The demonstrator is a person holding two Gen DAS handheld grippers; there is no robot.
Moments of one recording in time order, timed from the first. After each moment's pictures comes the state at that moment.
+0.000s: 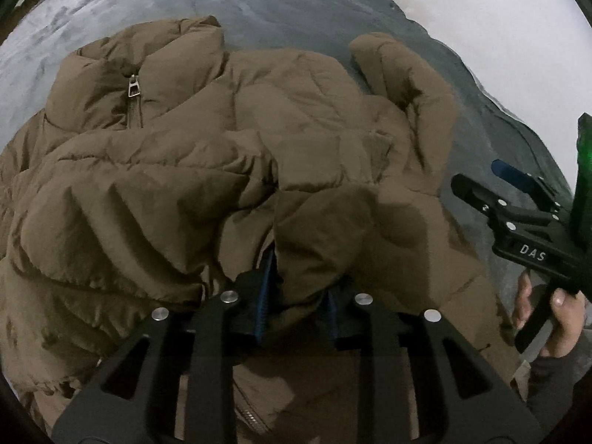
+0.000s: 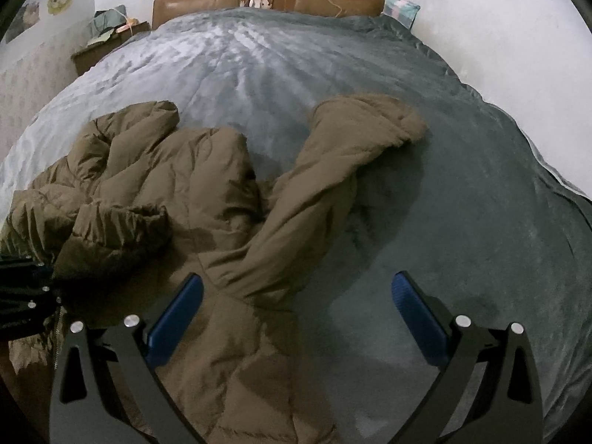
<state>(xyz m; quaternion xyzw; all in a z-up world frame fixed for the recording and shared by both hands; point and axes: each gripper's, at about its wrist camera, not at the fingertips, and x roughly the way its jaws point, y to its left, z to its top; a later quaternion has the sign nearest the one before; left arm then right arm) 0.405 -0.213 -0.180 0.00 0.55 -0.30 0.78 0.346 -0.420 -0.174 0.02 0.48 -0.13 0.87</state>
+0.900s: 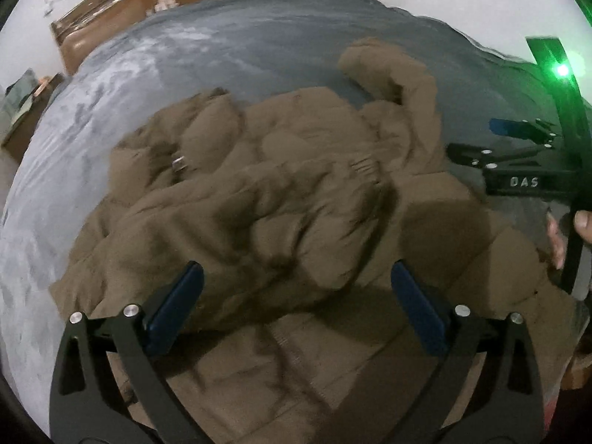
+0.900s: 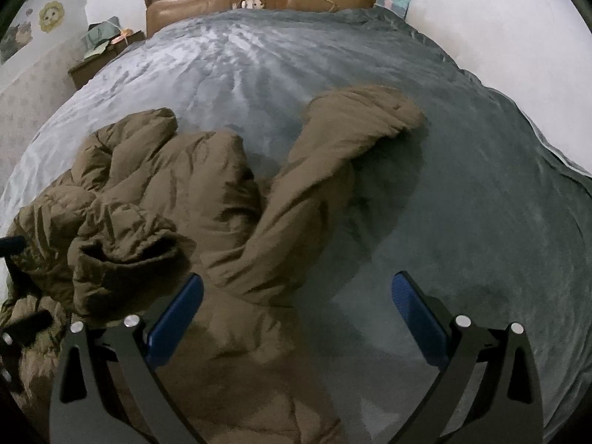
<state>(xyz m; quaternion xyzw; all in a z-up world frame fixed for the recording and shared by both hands) 0.375 -0.215 -0.129 0.16 0.46 -0.26 0.83 0.344 -0.426 -0.175 0.06 0.48 -0.13 0.86</state>
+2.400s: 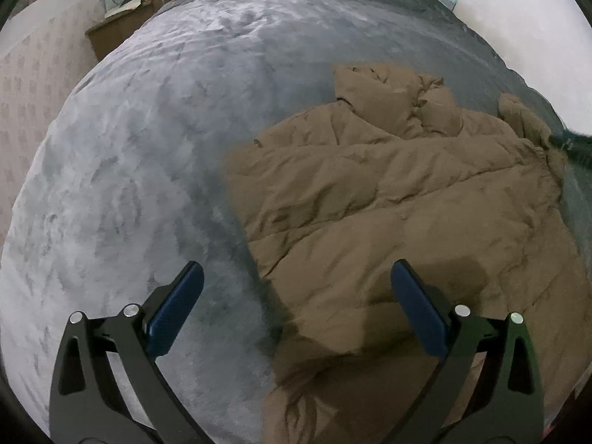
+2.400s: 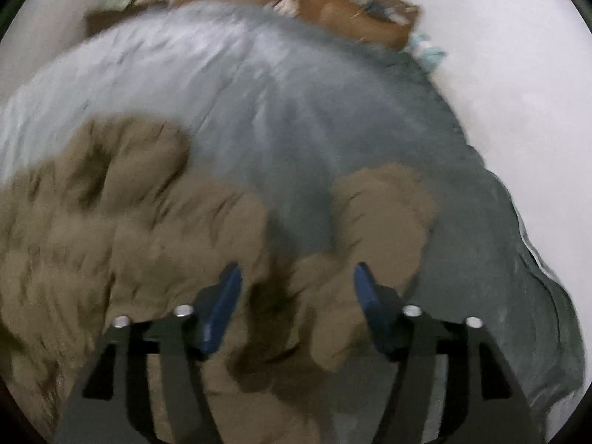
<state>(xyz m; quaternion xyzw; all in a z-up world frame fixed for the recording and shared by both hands) 0.410 0.032 -0.158 0.04 0.50 -0.12 0.86 0.435 -0.377 -0.136 -0.08 0.47 -0.14 0.87</state>
